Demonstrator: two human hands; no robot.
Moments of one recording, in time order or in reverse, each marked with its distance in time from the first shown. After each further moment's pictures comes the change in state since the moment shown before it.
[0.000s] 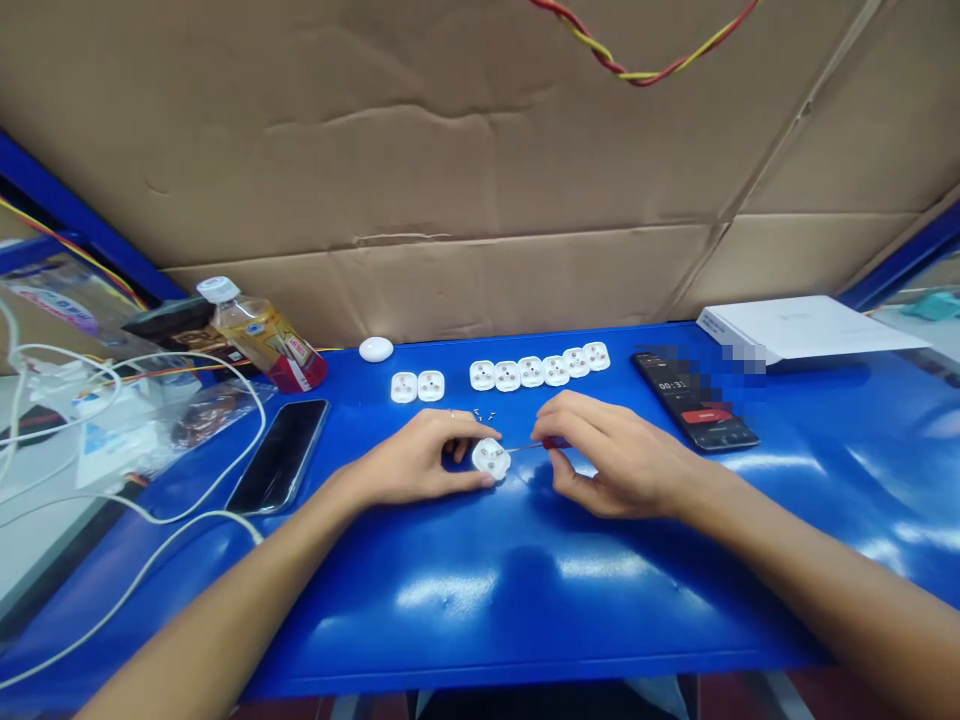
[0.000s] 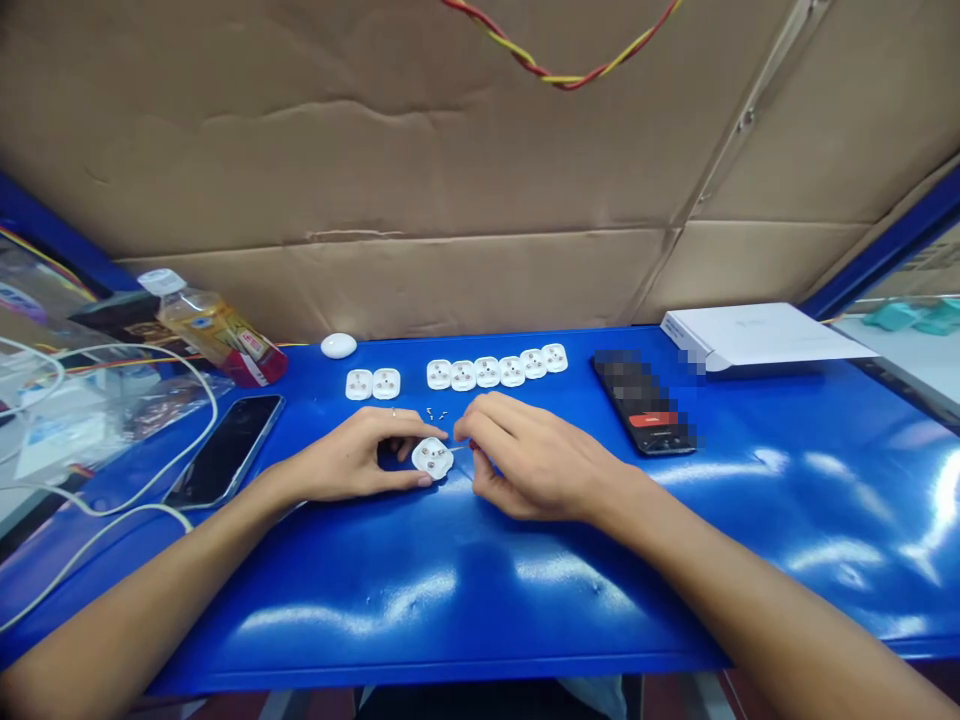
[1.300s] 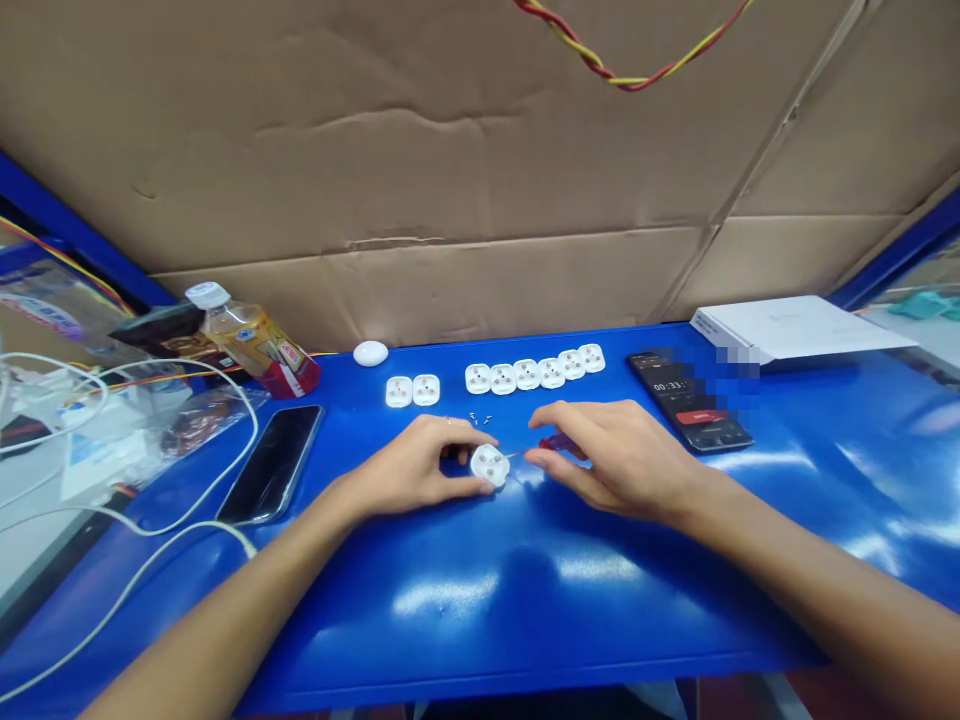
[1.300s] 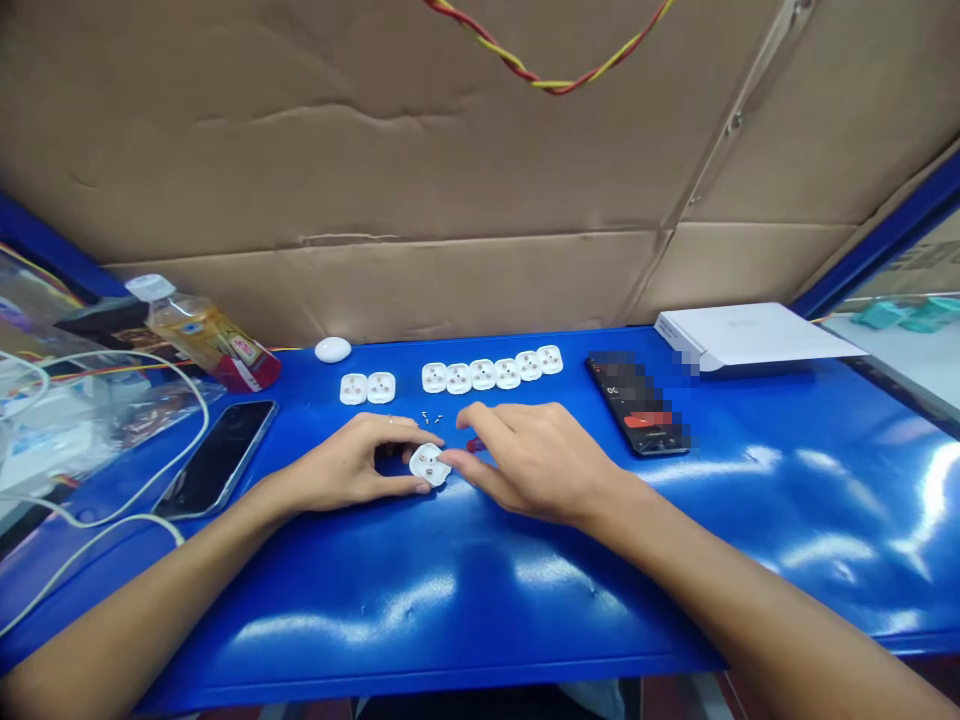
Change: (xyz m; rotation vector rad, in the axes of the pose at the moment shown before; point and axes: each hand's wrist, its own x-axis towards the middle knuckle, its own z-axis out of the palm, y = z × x) left_hand 0.001 0.006 0.000 -0.031 -0.007 -0.013; right_hand 0.001 -0.006 -0.003 -0.099 -0.048 0.214
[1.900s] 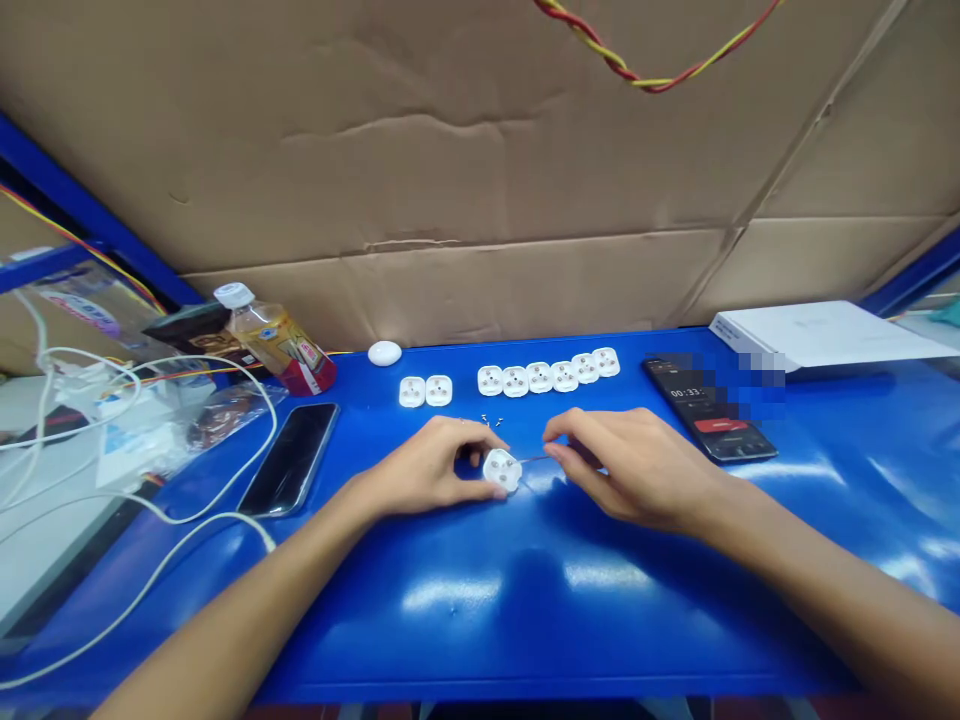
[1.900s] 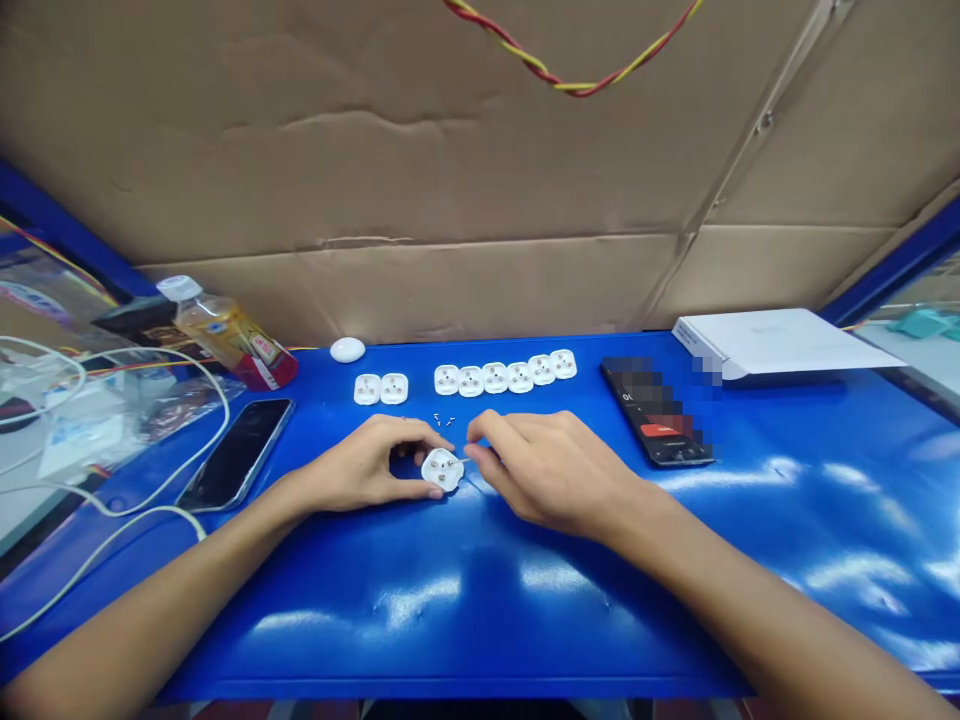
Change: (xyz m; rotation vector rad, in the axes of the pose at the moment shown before) left_hand 0.001 0.001 0.002 -0.031 0.036 -0.007; right_hand 0.001 -0.002 -0.005 0.060 -0.118 0.067
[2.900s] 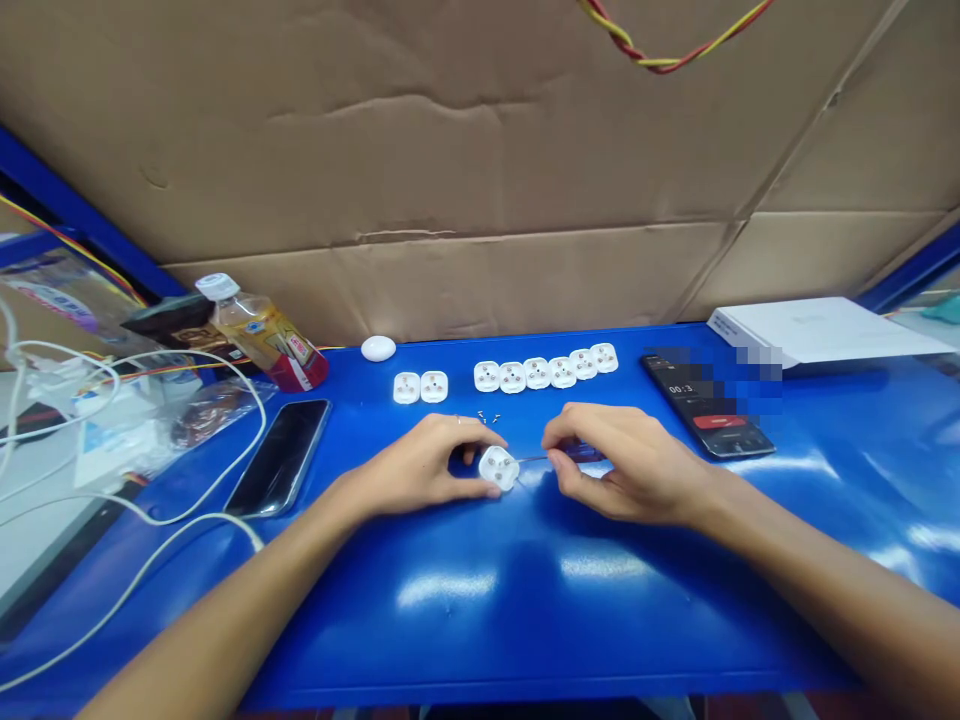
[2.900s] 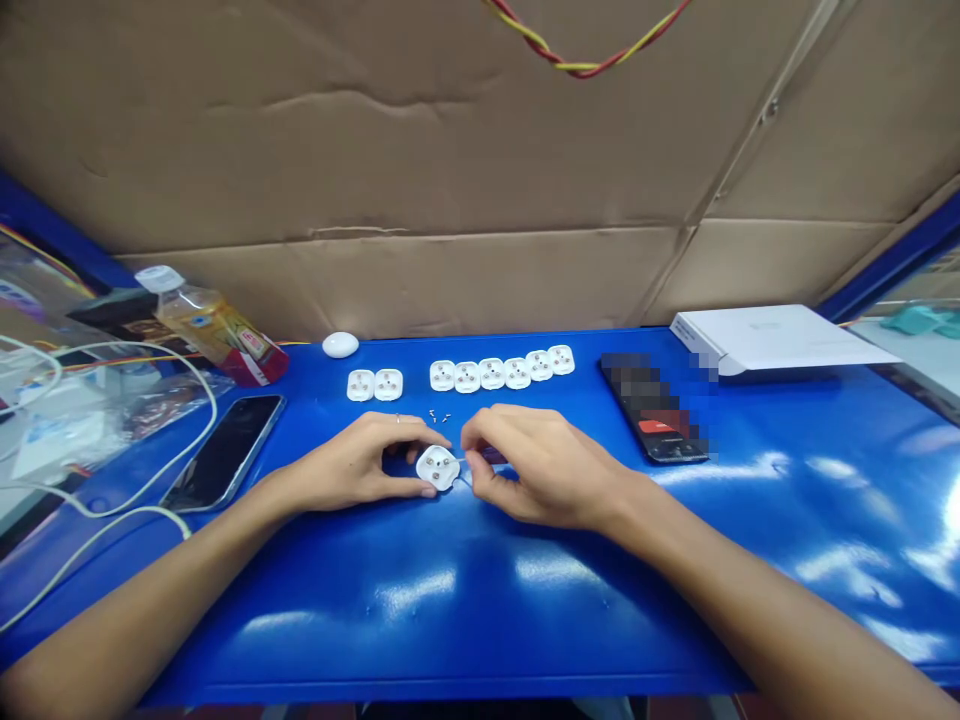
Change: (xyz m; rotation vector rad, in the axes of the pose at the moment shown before) left_hand -0.001 -0.002 -0.003 0.027 -0.042 0.024; right_hand 0.003 0.005 0.008 0.166 0.106 -0.101
